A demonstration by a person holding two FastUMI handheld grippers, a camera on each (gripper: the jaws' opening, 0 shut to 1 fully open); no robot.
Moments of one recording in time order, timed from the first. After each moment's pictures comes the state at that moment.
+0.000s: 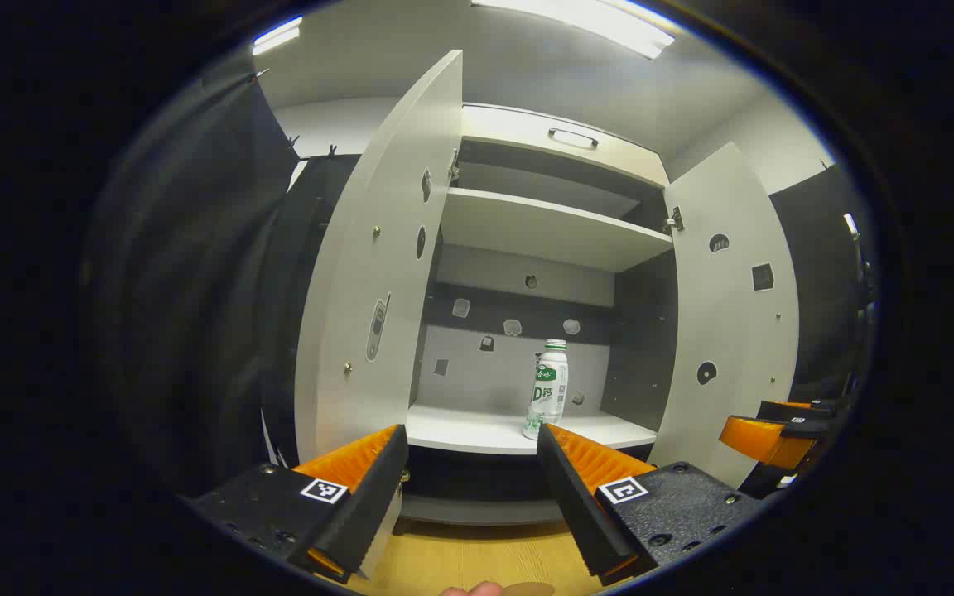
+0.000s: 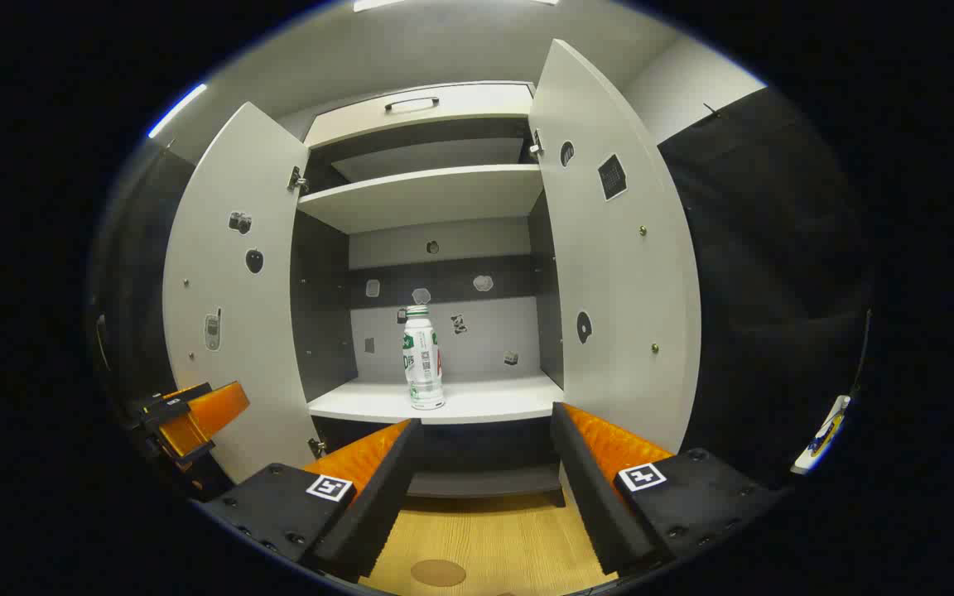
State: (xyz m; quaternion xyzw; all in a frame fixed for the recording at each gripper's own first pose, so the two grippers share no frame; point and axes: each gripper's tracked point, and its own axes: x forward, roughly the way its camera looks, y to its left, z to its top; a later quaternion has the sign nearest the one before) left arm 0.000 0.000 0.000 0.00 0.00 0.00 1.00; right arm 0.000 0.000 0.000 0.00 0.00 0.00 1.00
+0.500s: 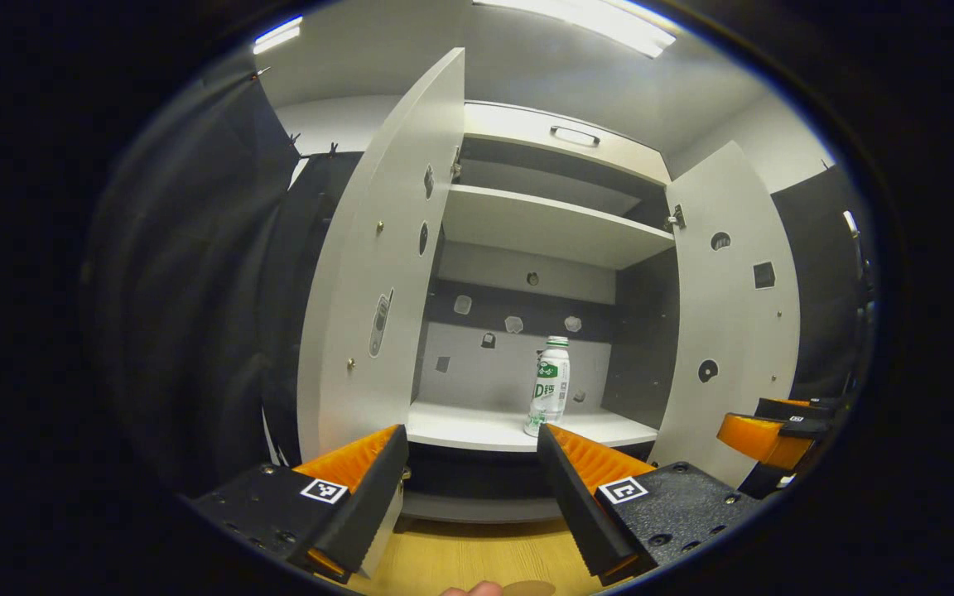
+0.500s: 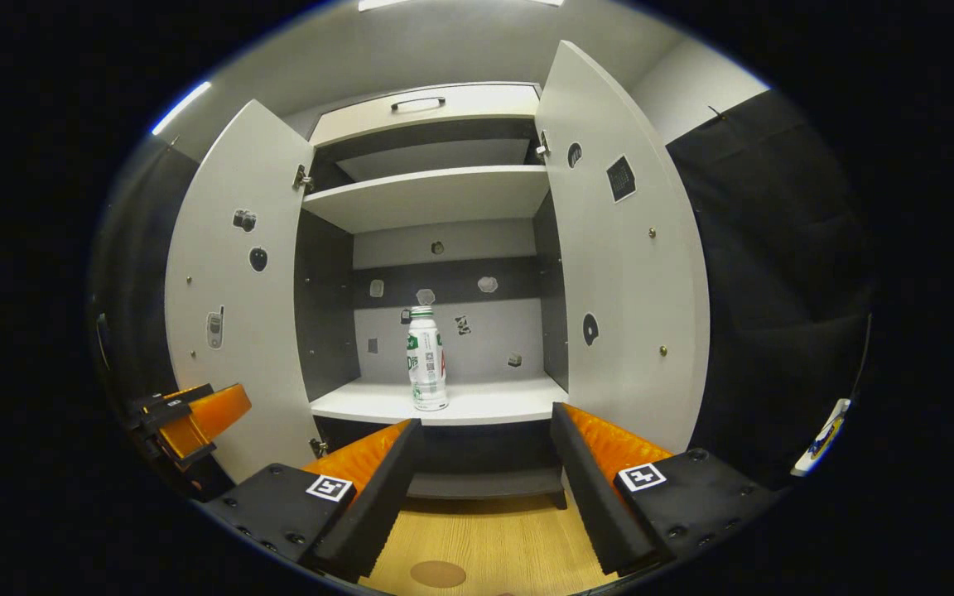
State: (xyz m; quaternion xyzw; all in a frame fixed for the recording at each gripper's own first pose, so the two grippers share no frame) left arm -0.001 0.003 -0.004 0.00 0.01 0.01 1.00; right arm 0.002 0.009 -0.003 0.00 0.00 0.01 1.00
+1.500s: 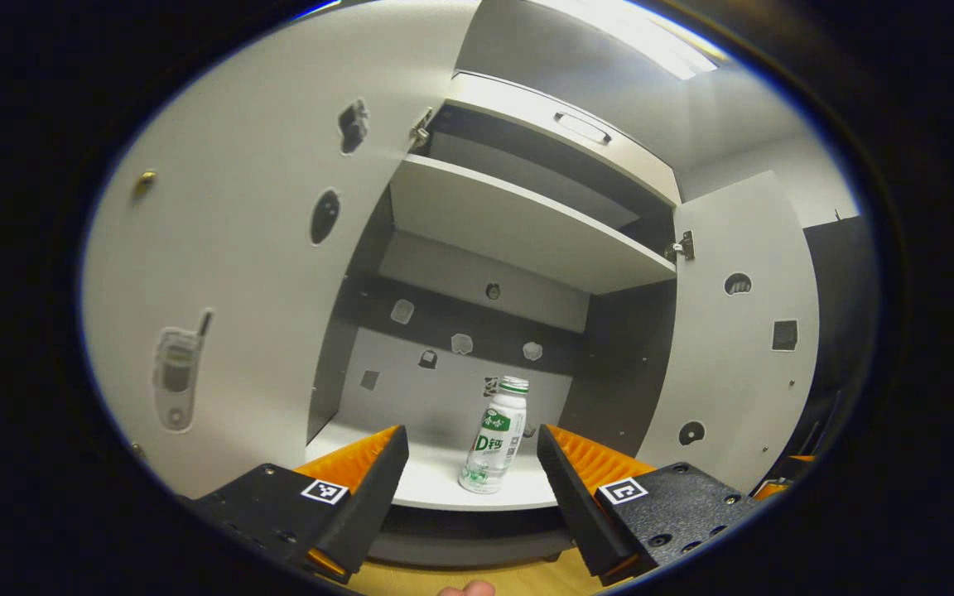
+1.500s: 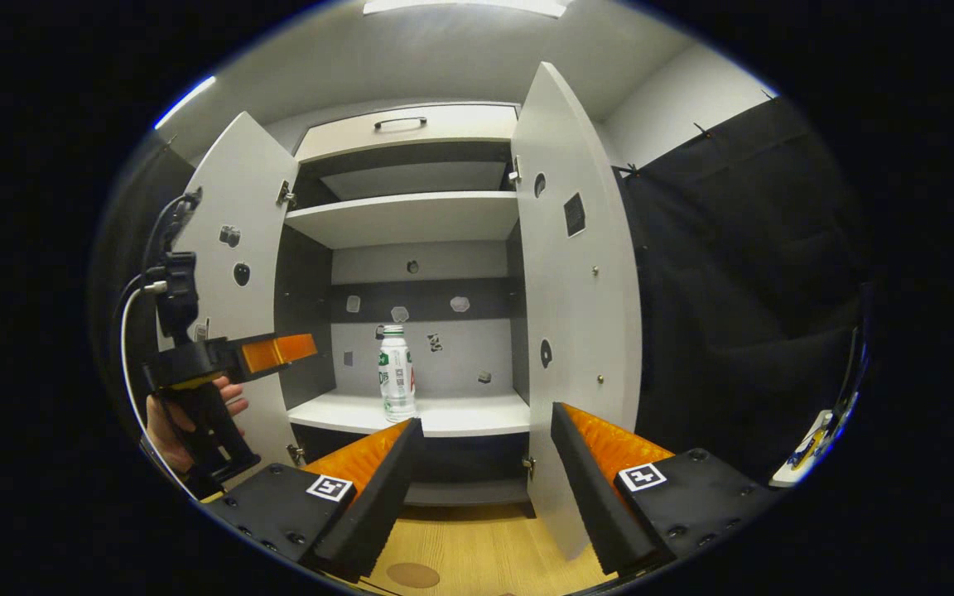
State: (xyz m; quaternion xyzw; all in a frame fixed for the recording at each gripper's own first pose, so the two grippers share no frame) left arm 0.147 -0.066 0.025 -0.07 0.00 -0.09 0.99; right arm -0.027 -0.037 0.024 -0.02 -0.03 -0.04 1.00
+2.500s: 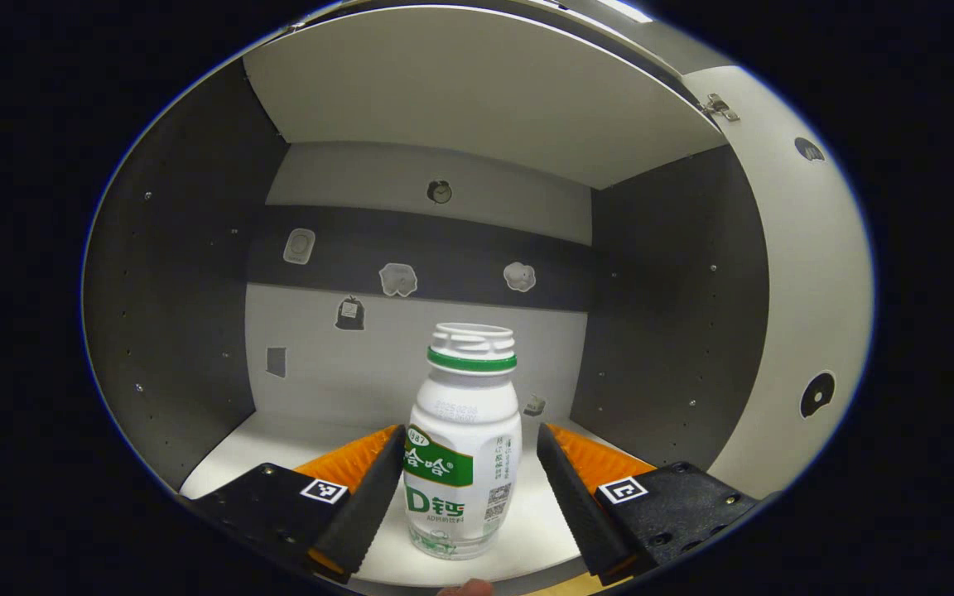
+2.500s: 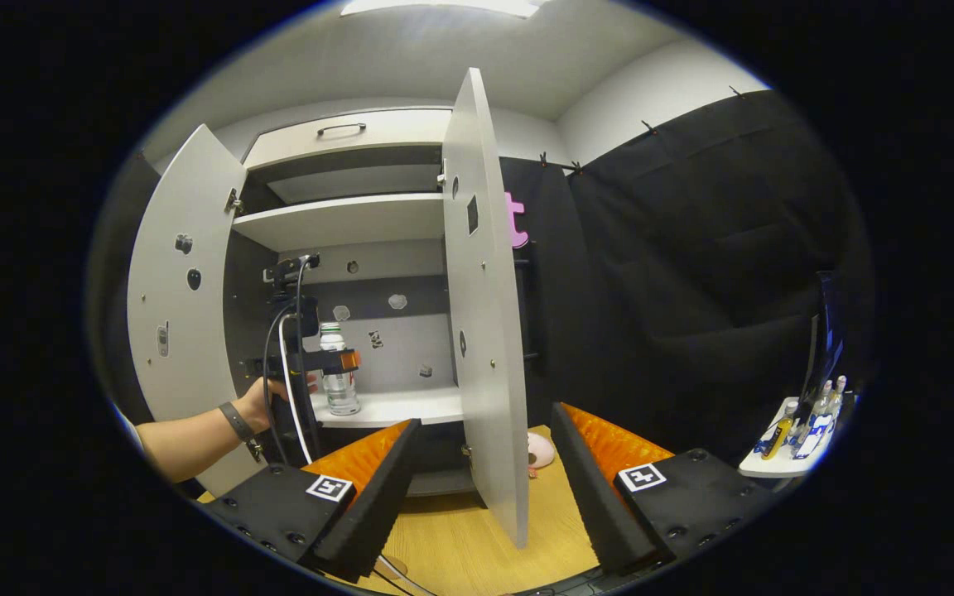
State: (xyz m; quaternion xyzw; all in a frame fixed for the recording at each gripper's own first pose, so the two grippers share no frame) left arm 0.315 -0.142 -0.079 0.01 0.09 -0.11 0.99; right arm -0.064 -0.099 0.014 0.00 -0.03 -0.13 0.99
